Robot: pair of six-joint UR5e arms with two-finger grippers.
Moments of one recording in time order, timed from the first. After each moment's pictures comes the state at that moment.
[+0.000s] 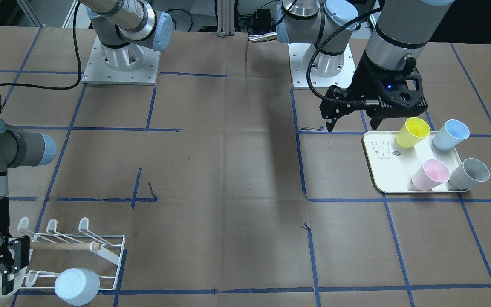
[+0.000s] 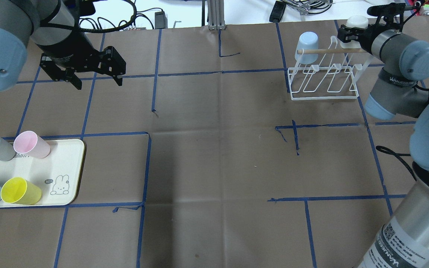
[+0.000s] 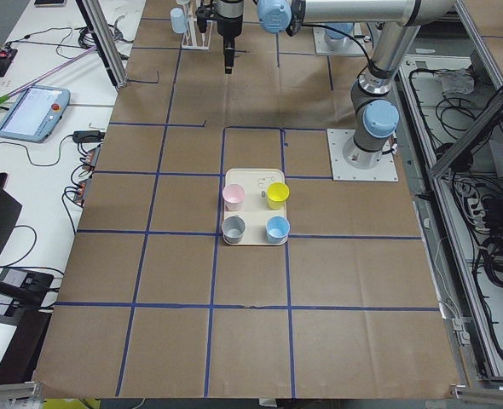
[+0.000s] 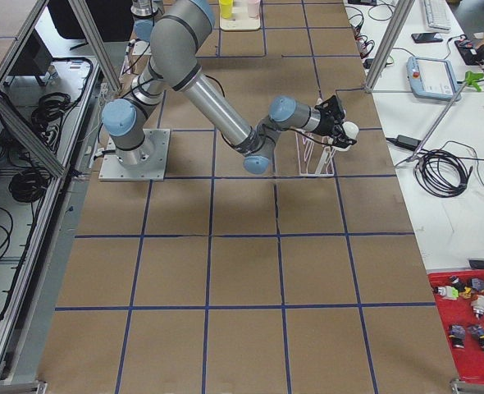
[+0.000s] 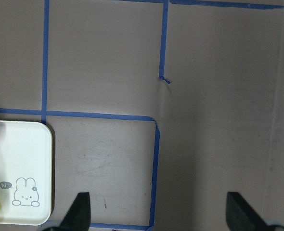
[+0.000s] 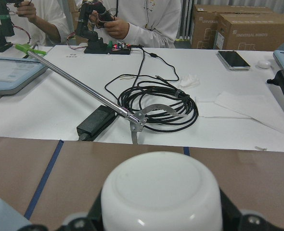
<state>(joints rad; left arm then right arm) -1.54 -1.60 -1.59 -1.46 1.58 -0.03 1.21 -0.95 1.79 -3.44 -1.19 -0.22</state>
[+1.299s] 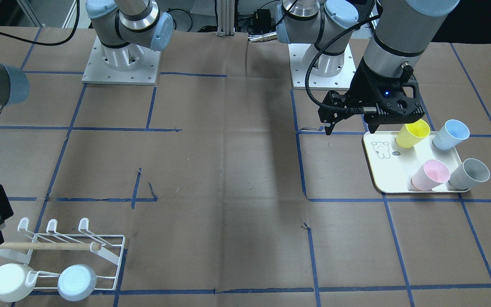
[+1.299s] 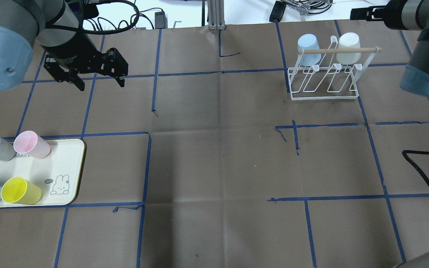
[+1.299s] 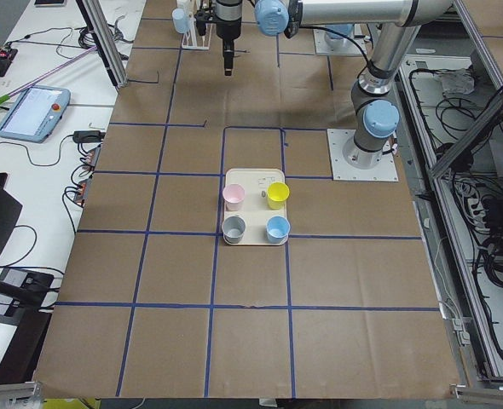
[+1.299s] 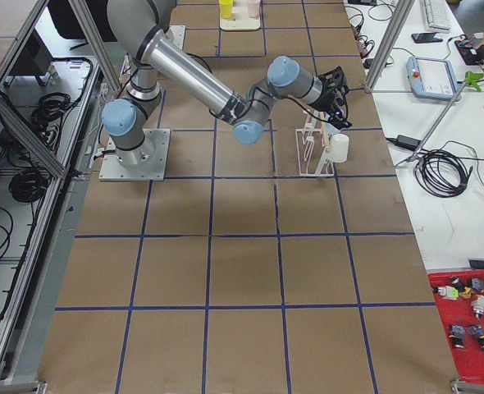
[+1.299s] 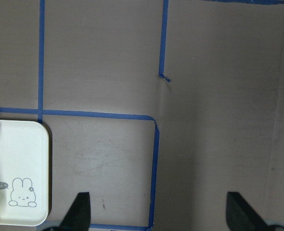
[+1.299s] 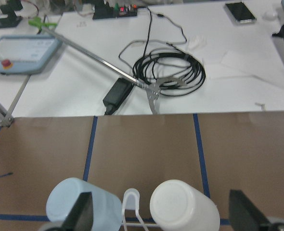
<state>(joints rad) -1.54 -1.61 -1.59 -1.46 1.58 -0.03 1.21 -1.32 1.77 -2.72 -1.22 -0.22</state>
